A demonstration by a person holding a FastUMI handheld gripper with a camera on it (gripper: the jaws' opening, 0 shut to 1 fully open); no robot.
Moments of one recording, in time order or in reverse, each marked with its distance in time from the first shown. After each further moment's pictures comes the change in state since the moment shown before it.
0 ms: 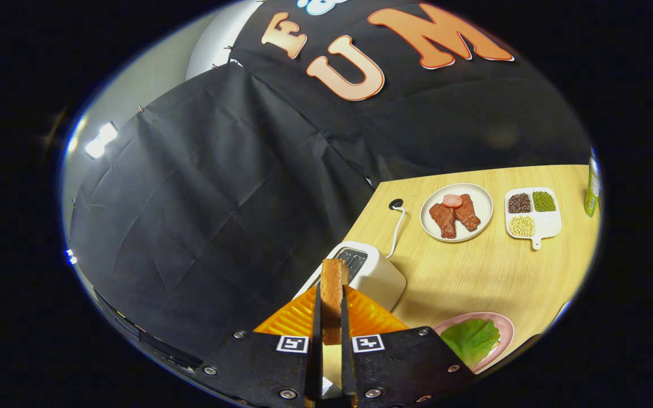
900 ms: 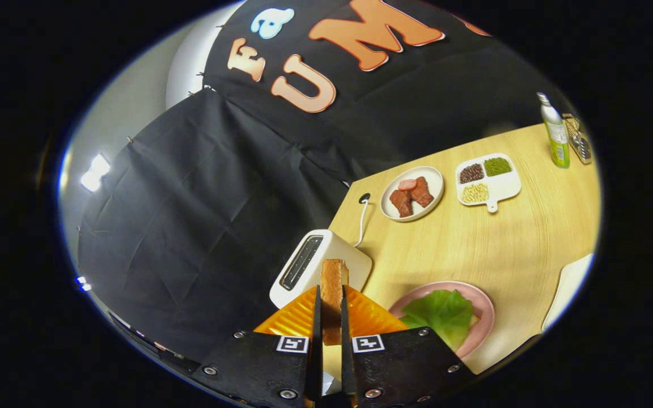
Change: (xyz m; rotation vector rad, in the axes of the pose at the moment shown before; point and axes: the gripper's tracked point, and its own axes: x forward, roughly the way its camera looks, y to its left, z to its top) arm -0.058 -0.087 -0.049 0.159 -0.050 -0.026
